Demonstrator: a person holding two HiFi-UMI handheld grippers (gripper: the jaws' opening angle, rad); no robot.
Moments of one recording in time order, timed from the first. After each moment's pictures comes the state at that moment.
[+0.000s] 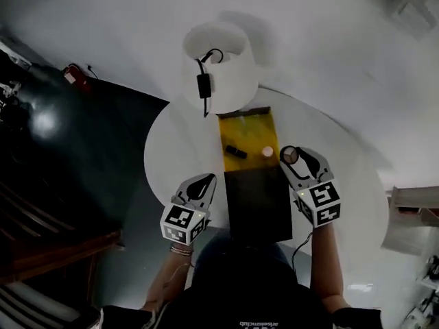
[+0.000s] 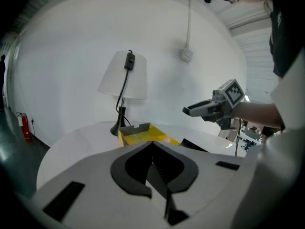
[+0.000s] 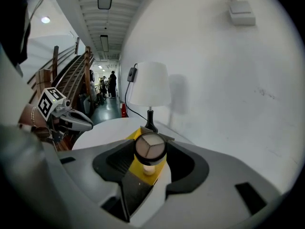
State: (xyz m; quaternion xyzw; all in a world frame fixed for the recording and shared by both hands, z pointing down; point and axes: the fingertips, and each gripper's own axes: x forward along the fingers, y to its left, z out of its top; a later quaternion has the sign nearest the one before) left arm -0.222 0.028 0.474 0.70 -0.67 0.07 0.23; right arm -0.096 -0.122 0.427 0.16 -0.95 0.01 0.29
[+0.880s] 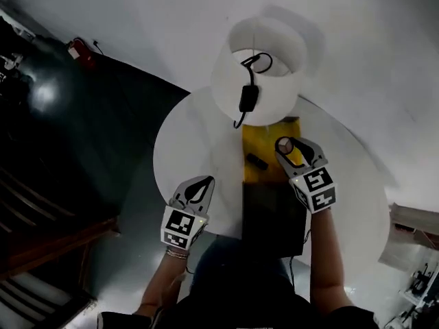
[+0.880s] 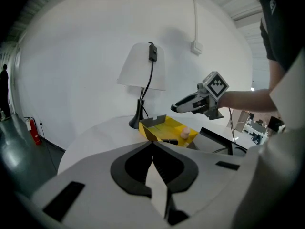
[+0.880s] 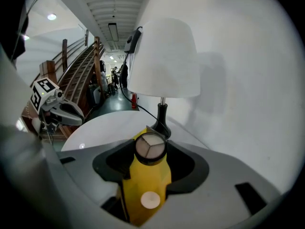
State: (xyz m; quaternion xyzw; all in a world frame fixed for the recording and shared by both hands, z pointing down) left arm -0.290 0.039 0.509 0.68 -0.69 0.12 0.24; right arm -0.212 -0.144 0.488 0.07 -0.93 0.00 0.35
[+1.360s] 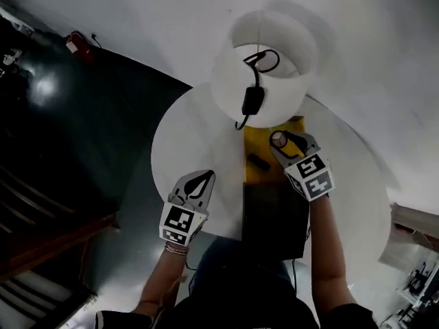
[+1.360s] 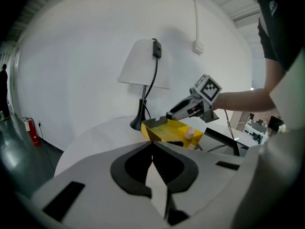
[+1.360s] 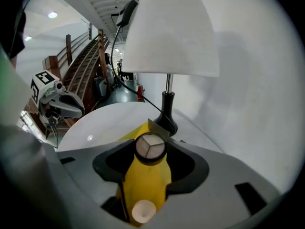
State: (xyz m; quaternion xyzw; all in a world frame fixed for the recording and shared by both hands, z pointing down) left arm -0.303 0.023 0.514 0.68 -0.69 0.12 0.23; right arm -0.240 -0.152 0.525 0.03 -0.92 0.00 0.40
